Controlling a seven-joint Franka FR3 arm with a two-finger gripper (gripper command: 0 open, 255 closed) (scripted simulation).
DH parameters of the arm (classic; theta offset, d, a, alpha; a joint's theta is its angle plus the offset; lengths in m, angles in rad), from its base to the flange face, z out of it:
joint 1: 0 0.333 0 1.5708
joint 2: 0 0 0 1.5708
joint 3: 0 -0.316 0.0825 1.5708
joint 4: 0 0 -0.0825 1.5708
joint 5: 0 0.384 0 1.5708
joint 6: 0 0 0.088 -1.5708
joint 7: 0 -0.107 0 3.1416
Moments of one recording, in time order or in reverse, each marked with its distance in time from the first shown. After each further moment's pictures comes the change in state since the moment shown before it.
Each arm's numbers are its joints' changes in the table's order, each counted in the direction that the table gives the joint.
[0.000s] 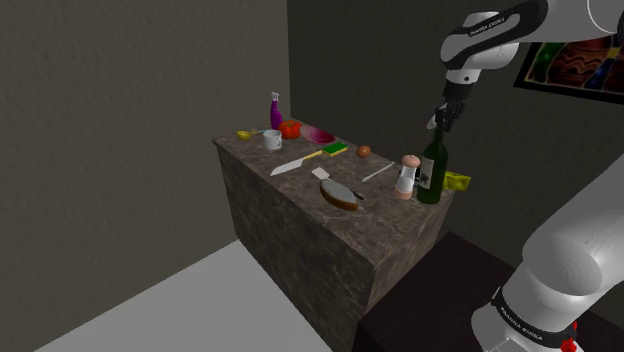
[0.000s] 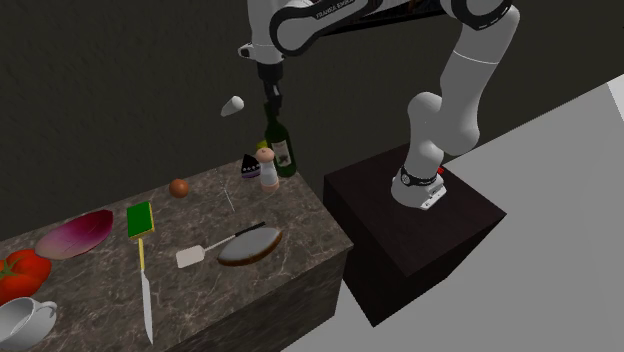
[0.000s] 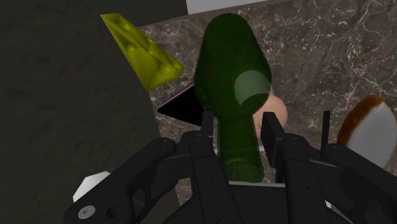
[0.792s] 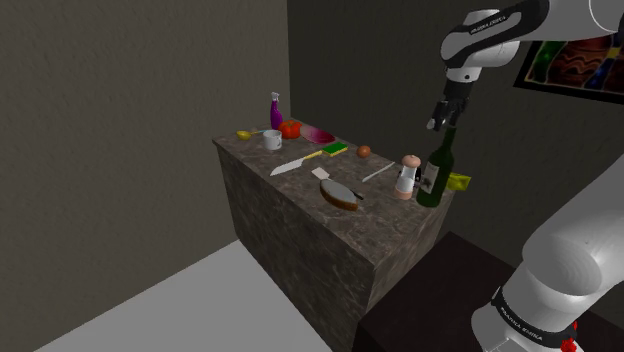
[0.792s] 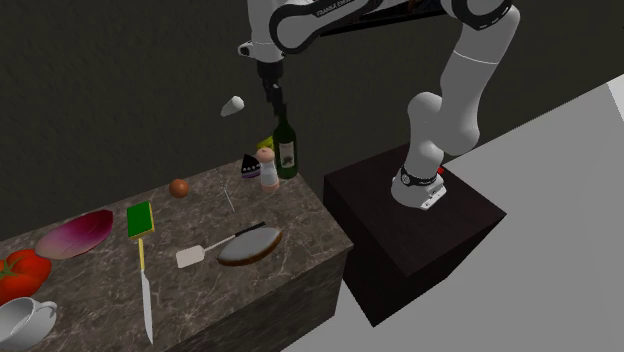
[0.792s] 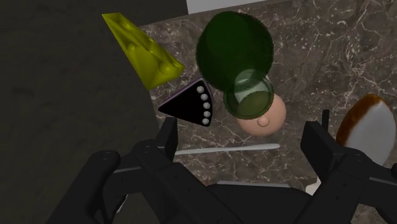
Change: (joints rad) arm 0.000 0.003 -0.001 -0.009 -0.001 -0.011 -0.001
